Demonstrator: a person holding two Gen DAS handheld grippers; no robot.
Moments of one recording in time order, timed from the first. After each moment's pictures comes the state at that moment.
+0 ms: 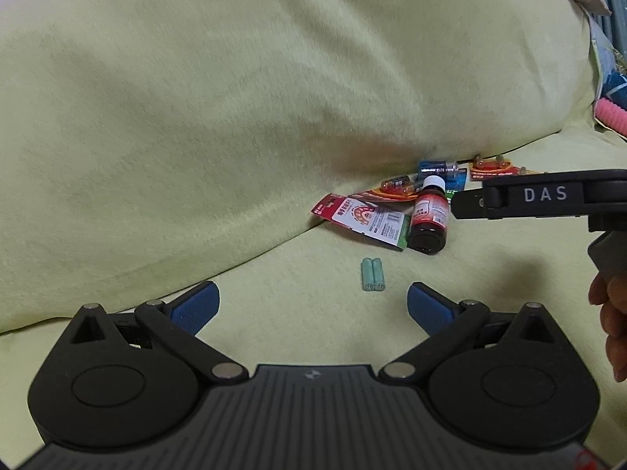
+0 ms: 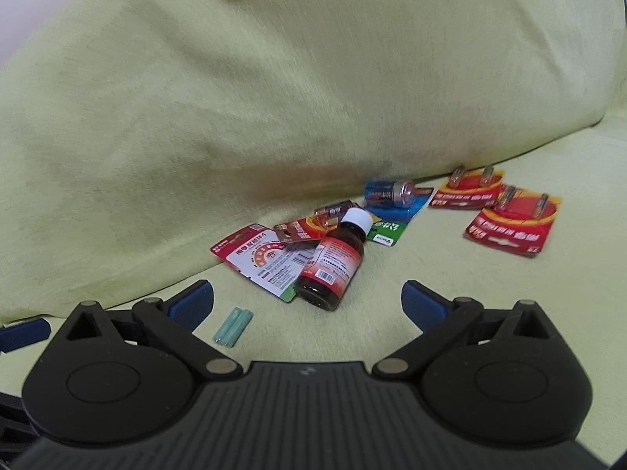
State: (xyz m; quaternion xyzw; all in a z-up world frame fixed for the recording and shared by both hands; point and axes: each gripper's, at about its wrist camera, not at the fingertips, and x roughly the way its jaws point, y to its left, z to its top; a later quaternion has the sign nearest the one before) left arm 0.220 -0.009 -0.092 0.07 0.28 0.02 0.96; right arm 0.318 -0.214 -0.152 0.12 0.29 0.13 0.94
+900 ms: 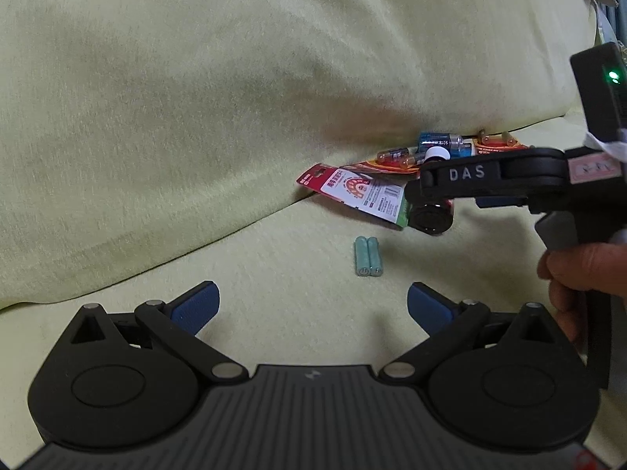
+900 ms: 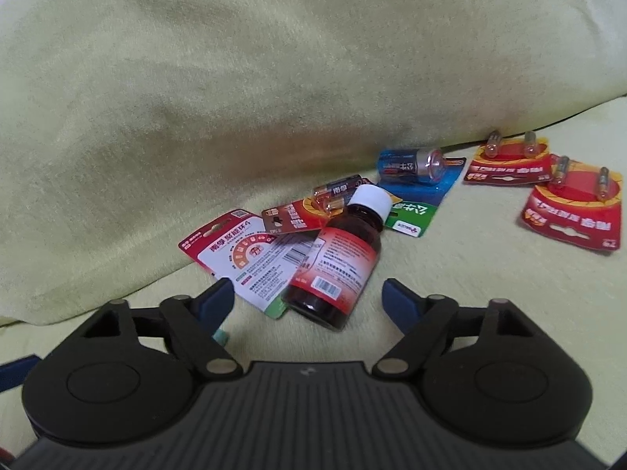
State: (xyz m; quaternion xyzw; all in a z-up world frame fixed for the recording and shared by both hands) left arm 0.251 -0.006 -0.121 0.06 0.32 0.01 0.95; right arm 0.391 -0.196 -0.196 0.14 0.33 0.14 0.92
